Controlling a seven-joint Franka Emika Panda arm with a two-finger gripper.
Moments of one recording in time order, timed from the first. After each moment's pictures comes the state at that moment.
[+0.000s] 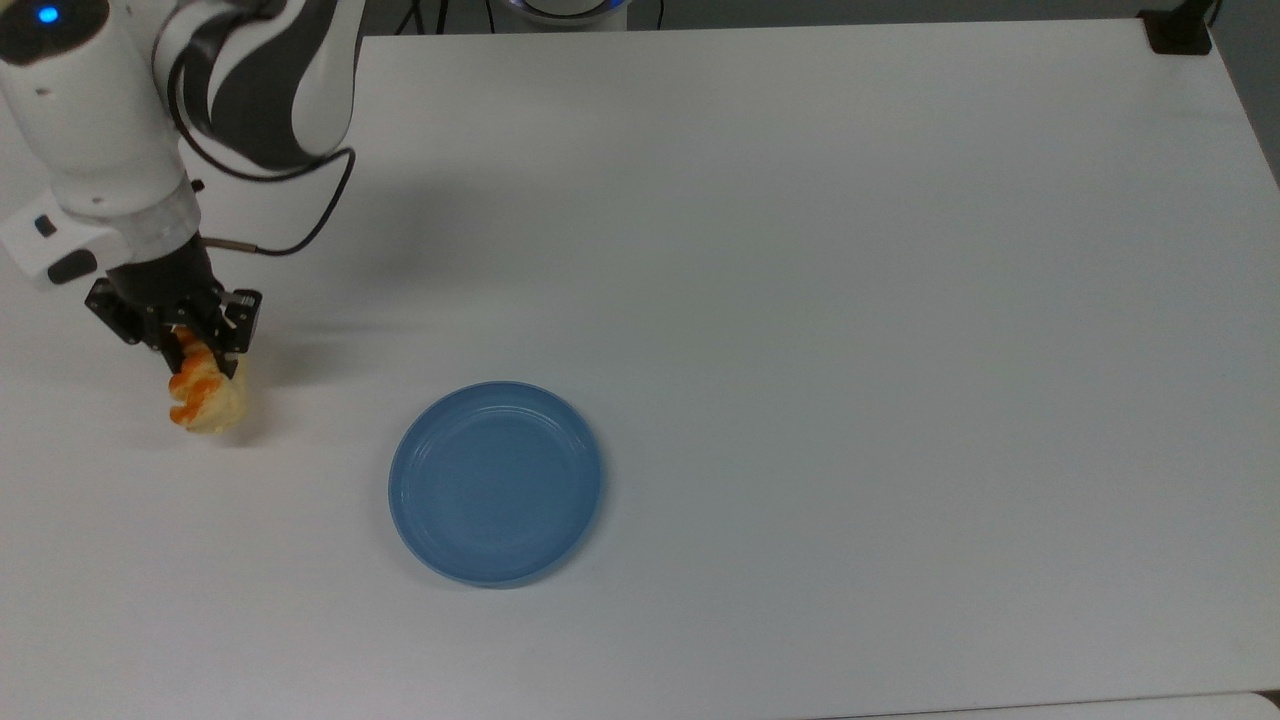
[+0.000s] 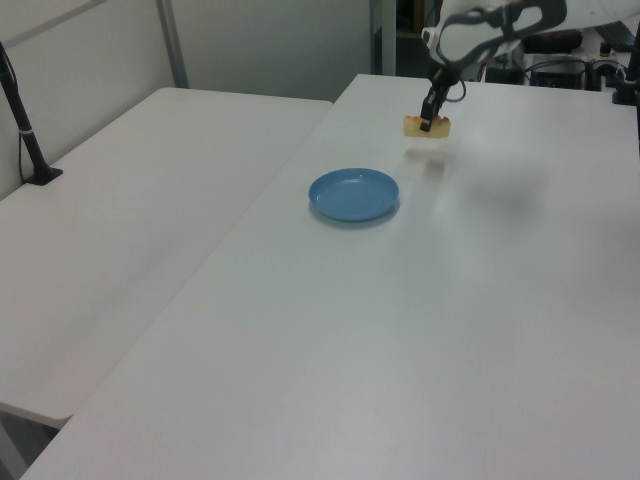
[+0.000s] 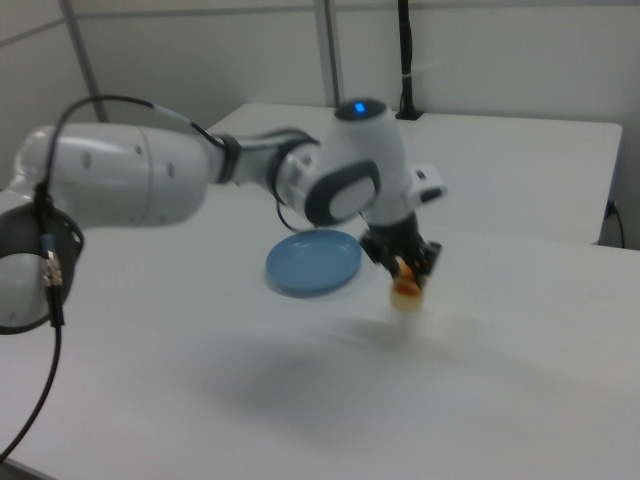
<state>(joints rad) -0.19 0.56 -0.21 -1.46 0.17 2.26 -0.42</state>
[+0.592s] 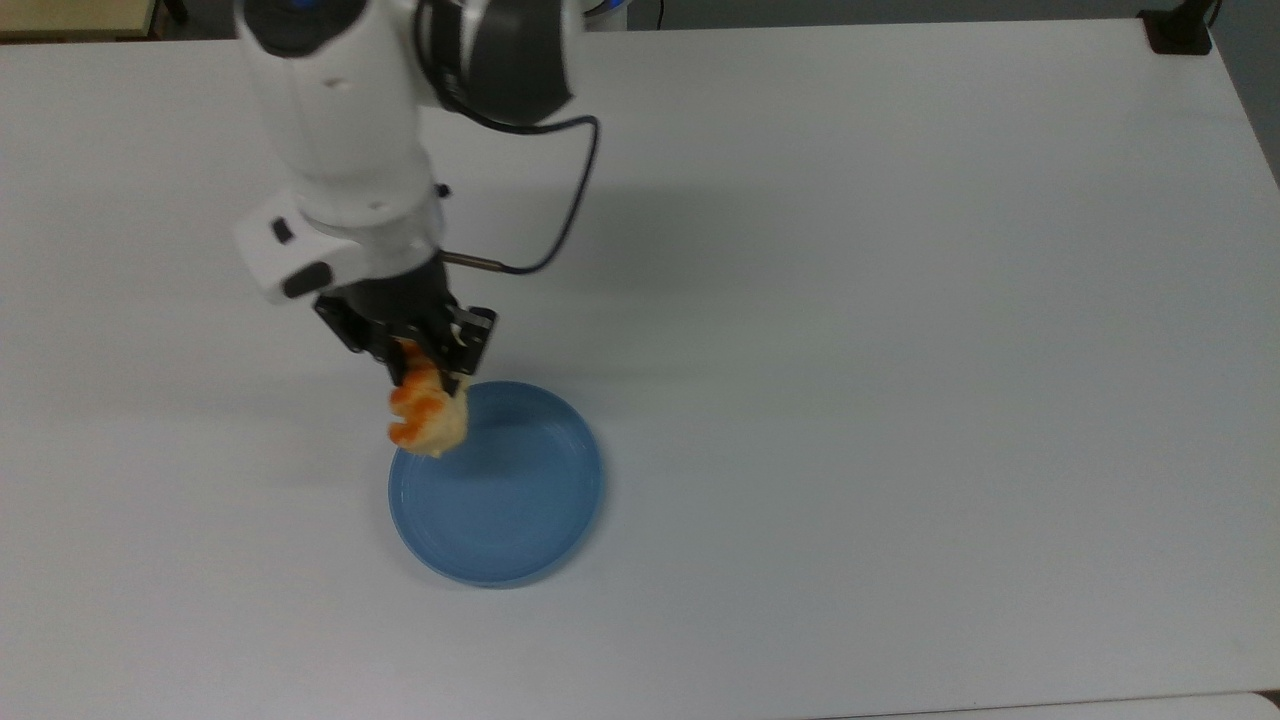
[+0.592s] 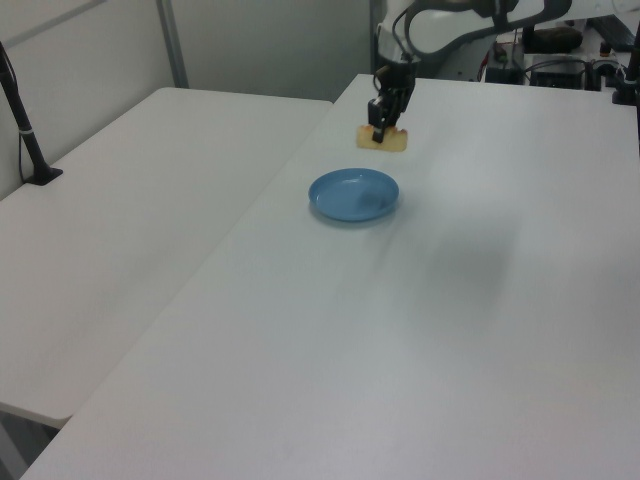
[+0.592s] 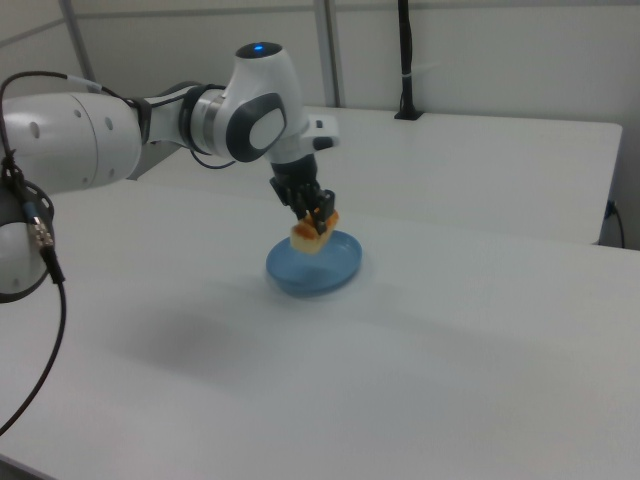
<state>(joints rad) 0.02 0.53 -0.12 -1.36 0.07 2.09 0.10</state>
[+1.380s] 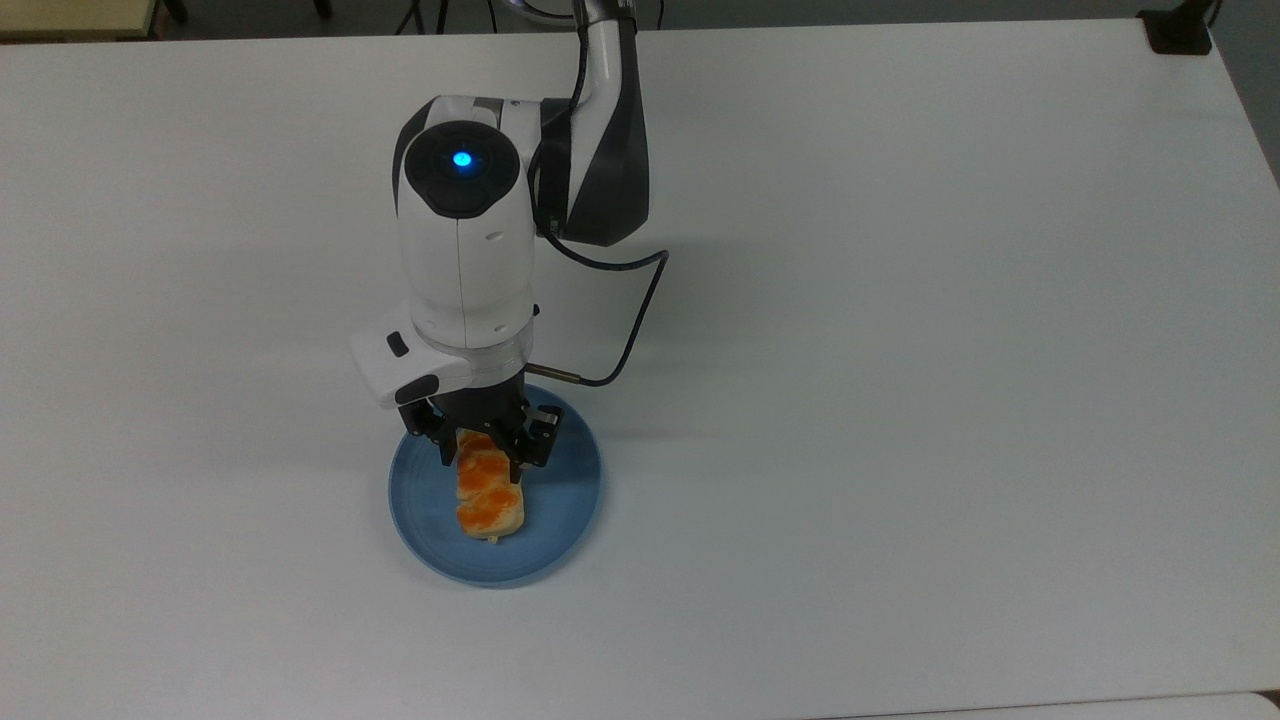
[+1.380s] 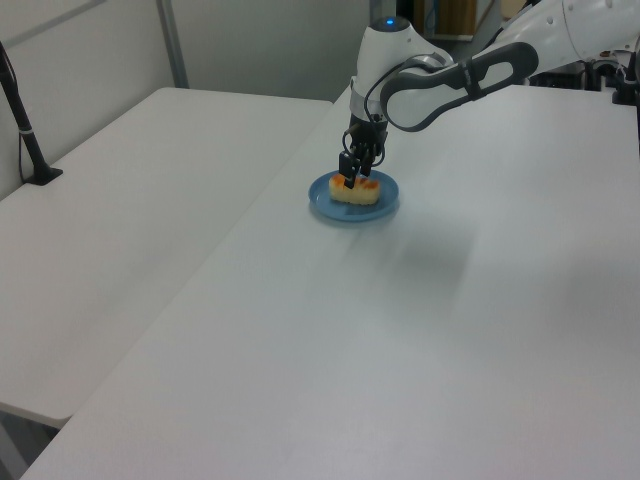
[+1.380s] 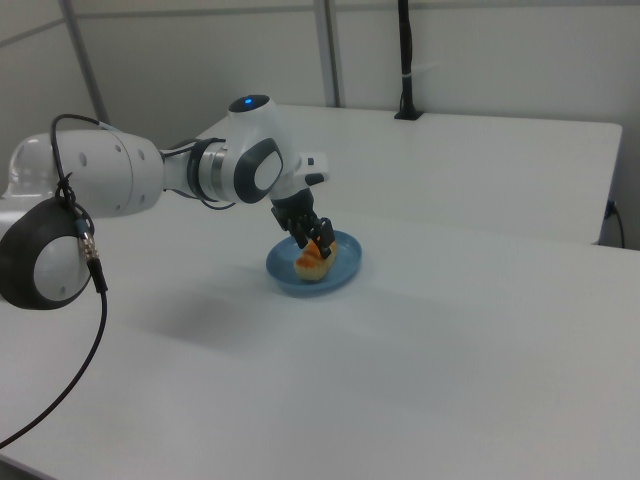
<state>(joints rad) 0.05 0.71 -0.08 -1.31 -0.04 2.27 0.24</state>
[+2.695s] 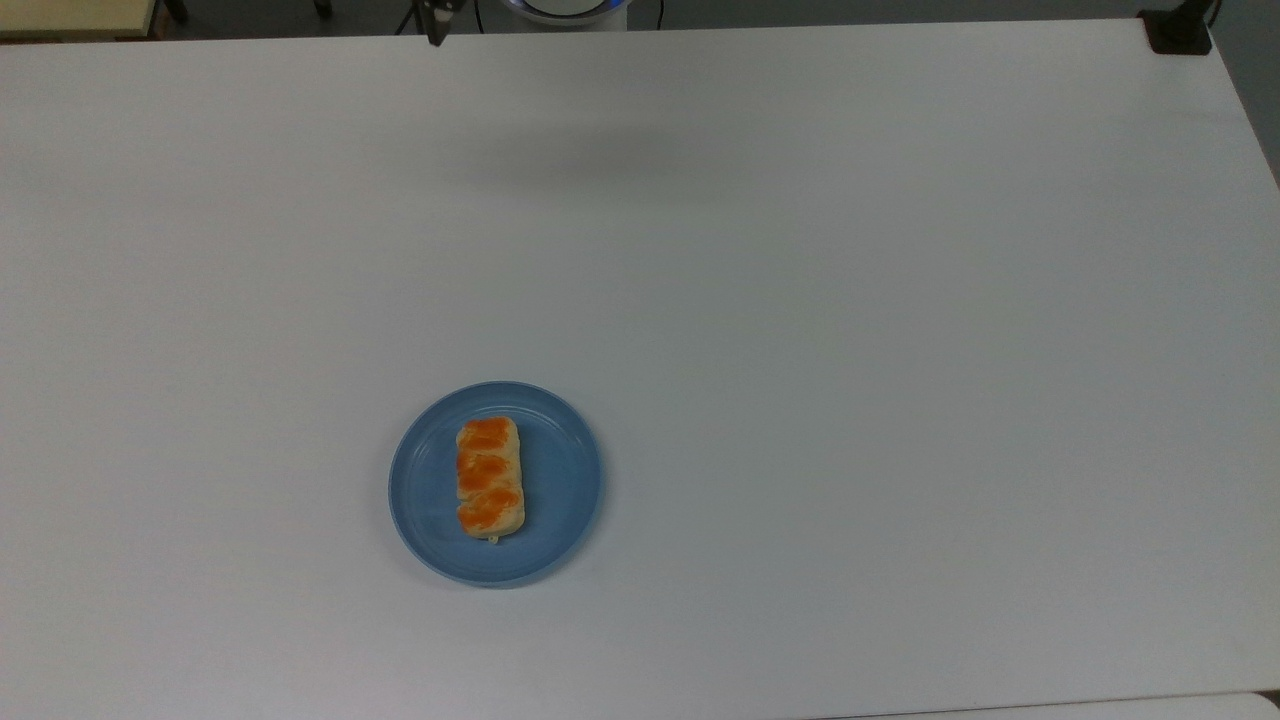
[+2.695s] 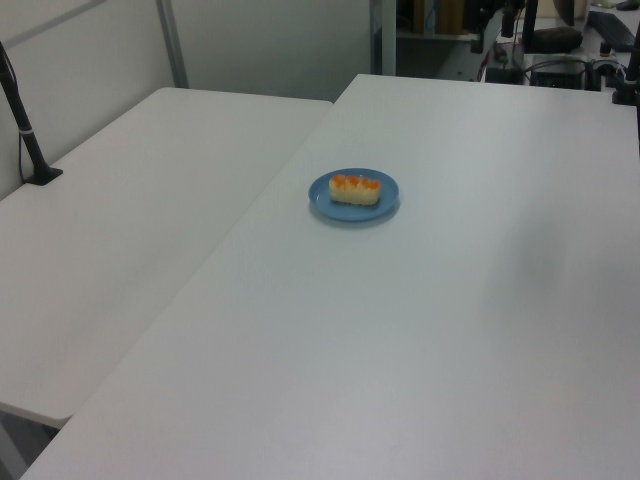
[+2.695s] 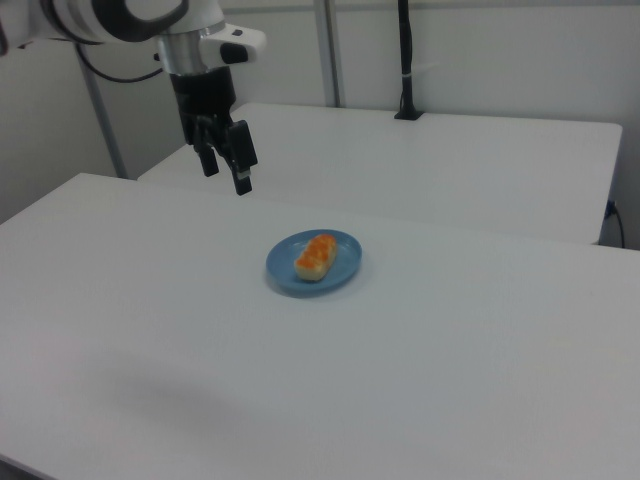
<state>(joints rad) -0.03 0.01 -0.09 -1.54 -0.04 1.55 0.25</state>
